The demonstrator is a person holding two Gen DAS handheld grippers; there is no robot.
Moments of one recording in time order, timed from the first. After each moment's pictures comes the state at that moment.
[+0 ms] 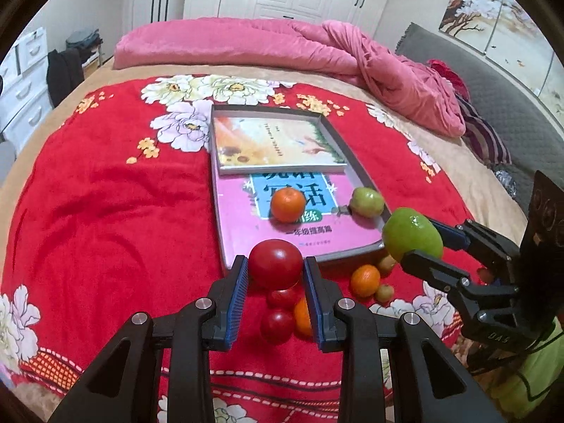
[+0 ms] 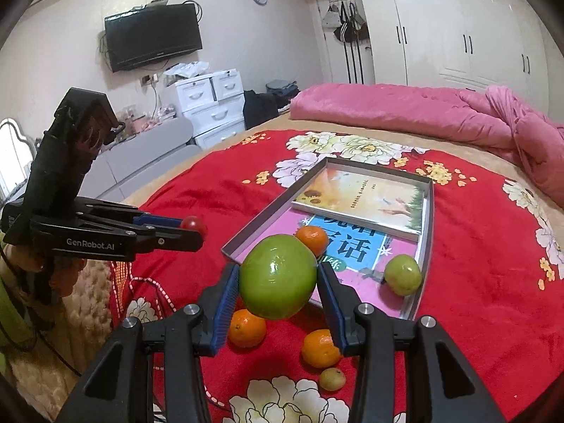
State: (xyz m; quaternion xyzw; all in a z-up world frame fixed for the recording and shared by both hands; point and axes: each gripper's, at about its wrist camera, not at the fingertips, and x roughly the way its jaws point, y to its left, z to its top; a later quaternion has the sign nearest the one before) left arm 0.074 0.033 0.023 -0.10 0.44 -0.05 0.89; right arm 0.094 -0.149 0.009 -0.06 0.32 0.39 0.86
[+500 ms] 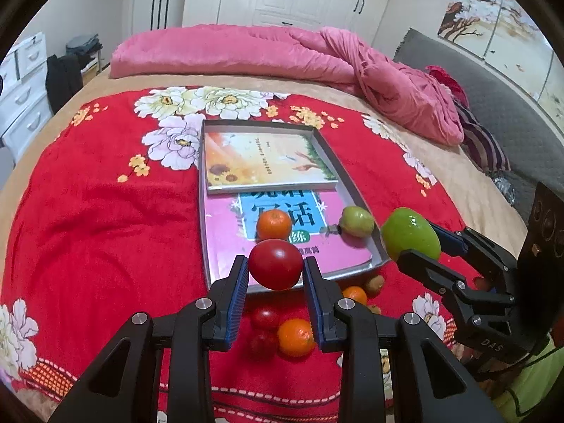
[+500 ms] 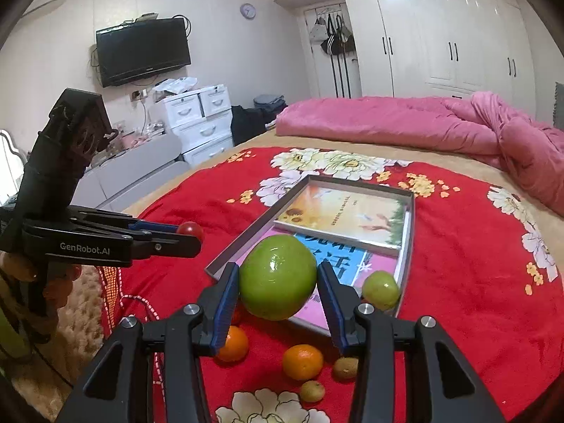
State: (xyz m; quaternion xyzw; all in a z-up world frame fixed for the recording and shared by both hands) left arm 0.087 0.021 0.037 -0.10 0.43 -0.05 0.90; right arm 0.104 -0.162 0.020 -0.04 0.29 0.37 0.88
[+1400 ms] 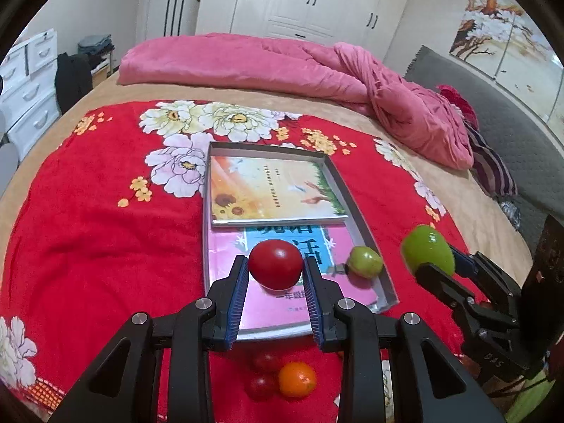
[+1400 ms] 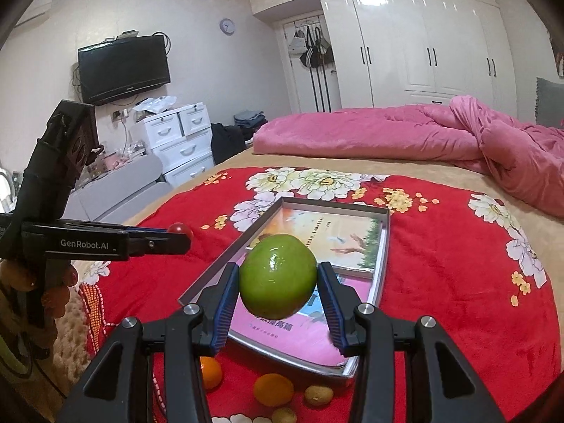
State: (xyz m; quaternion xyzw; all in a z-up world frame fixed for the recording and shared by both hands) left arm 0.124 0.030 0.044 -0.12 0.41 -0.03 0.90; right arm 0.130 -0.175 0.030 -0.02 0.27 0.33 0.90
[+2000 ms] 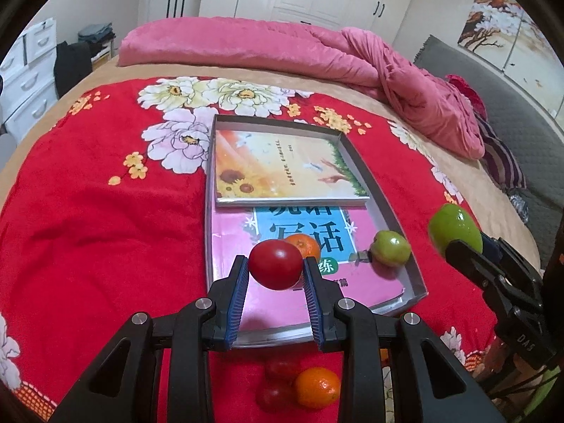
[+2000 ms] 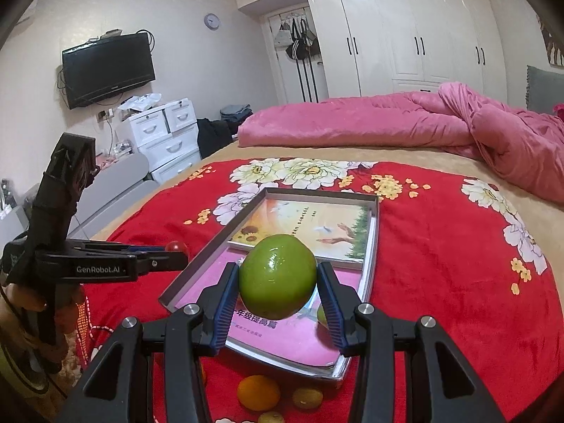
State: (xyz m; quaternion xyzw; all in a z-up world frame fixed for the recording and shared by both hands) left arm 0.141 0.031 0.000 -0.12 0.43 -0.02 0.89; right arm 0.145 -0.176 0.016 -0.02 0.29 0.31 0.91
